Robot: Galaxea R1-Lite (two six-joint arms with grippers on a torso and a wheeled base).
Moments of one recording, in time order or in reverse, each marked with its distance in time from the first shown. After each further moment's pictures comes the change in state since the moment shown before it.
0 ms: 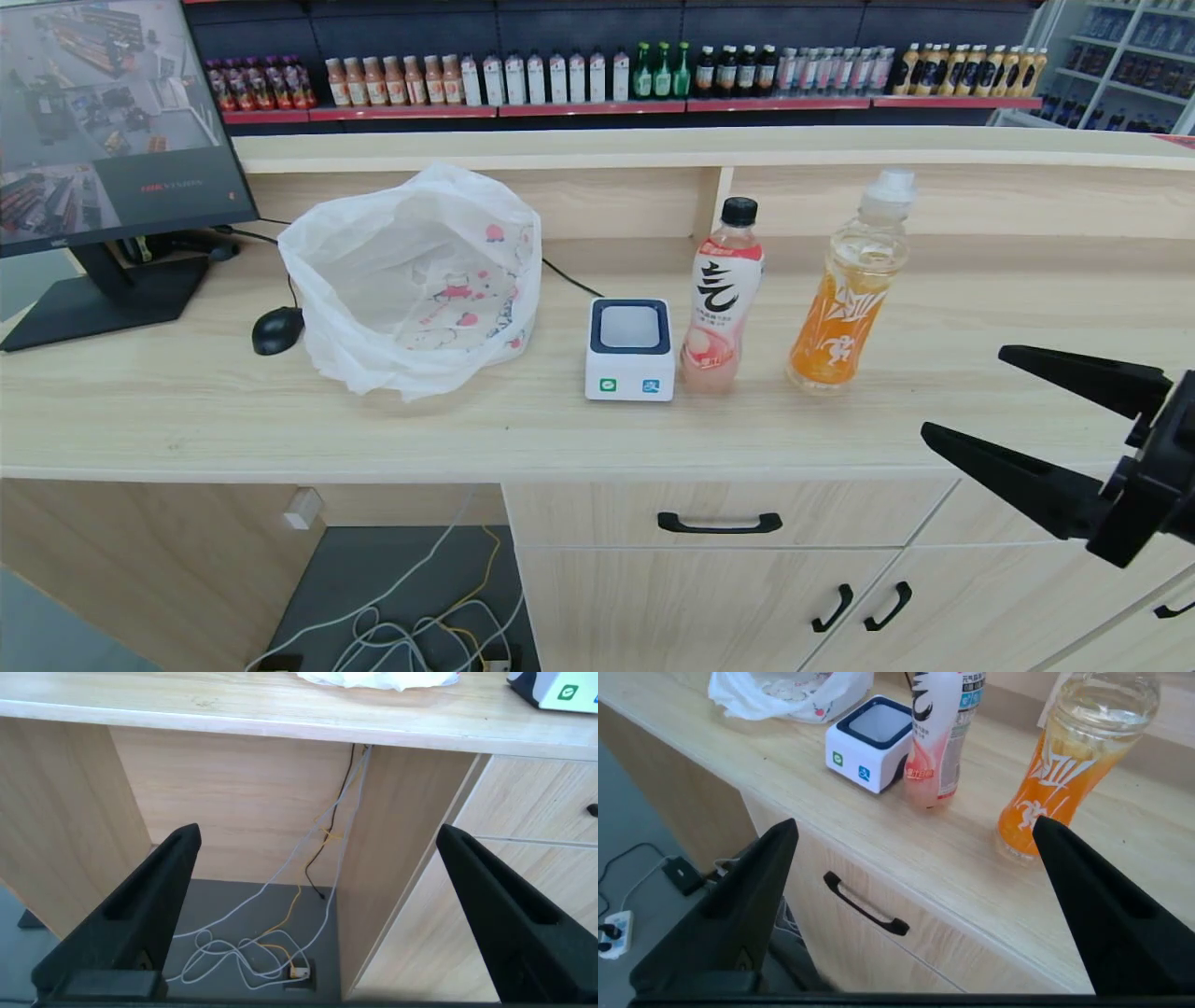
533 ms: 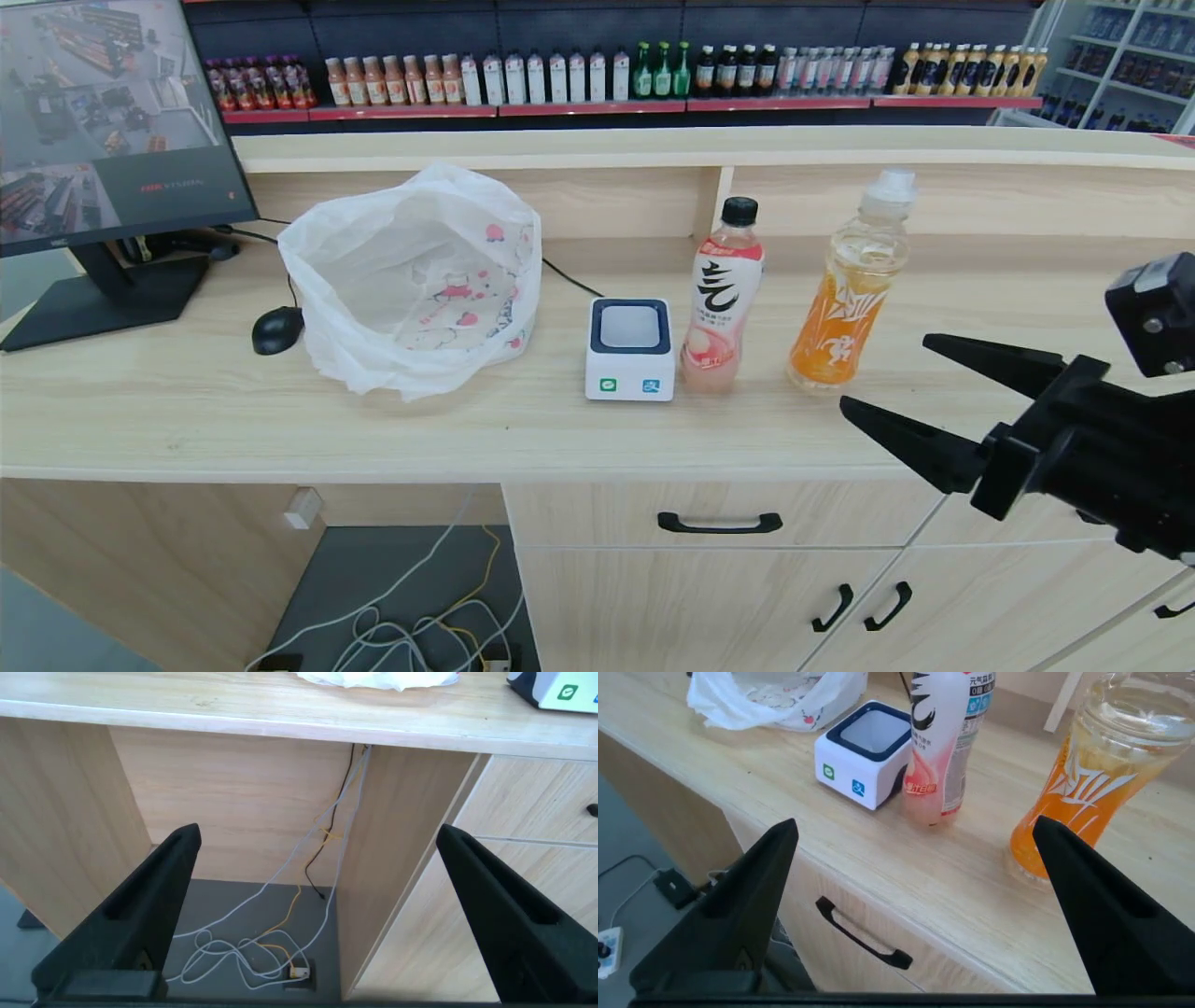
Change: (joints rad) left arm 0.000 0.000 0.000 0.000 0.000 0.000; right arm 0.073 0.189 -0.007 -0.196 -0.099 0.024
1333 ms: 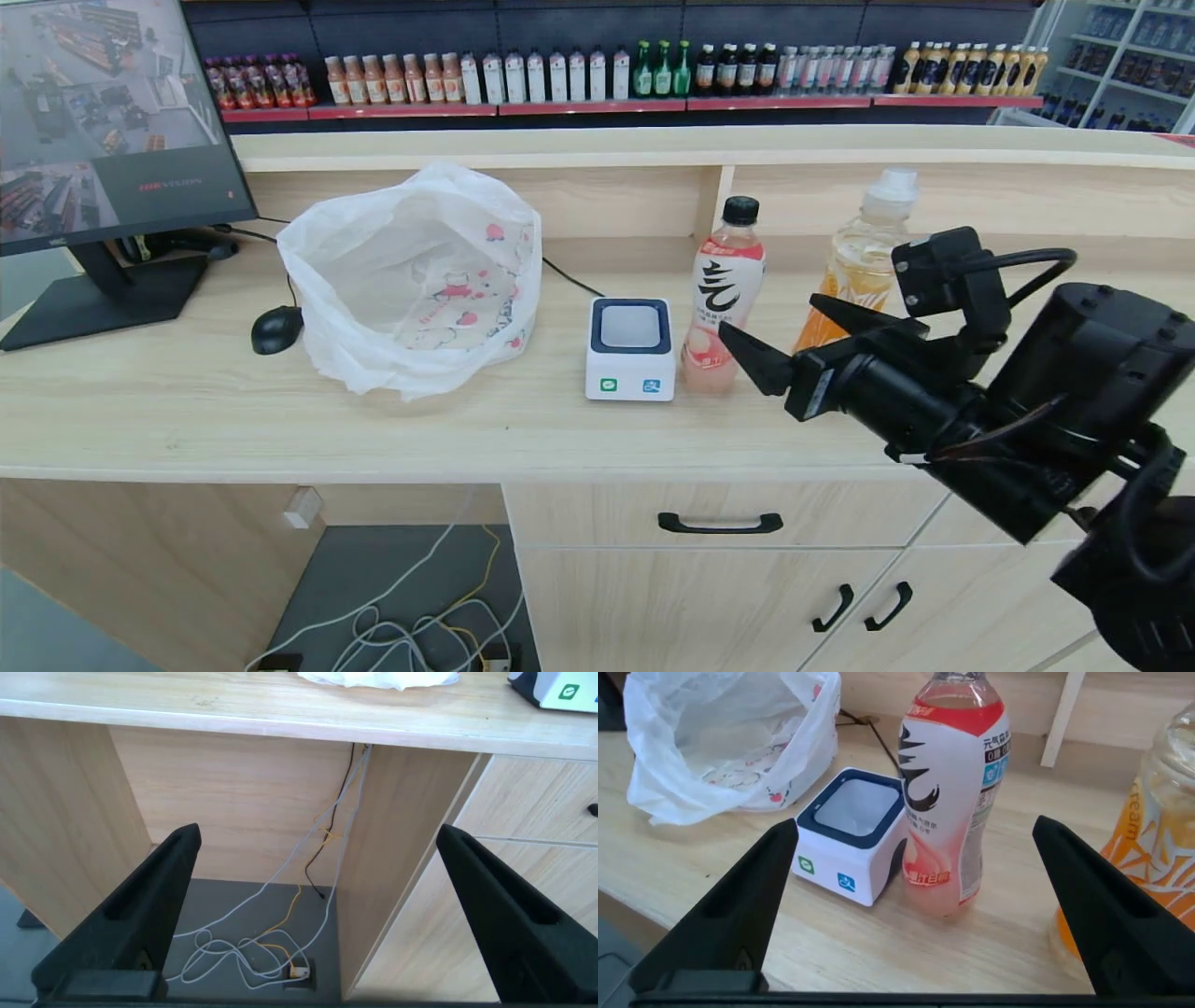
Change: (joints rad) left arm 0.000 0.000 0.000 0.000 0.000 0.000; right arm 0.129 0.392 -0.179 -0.353 -0.239 0.092
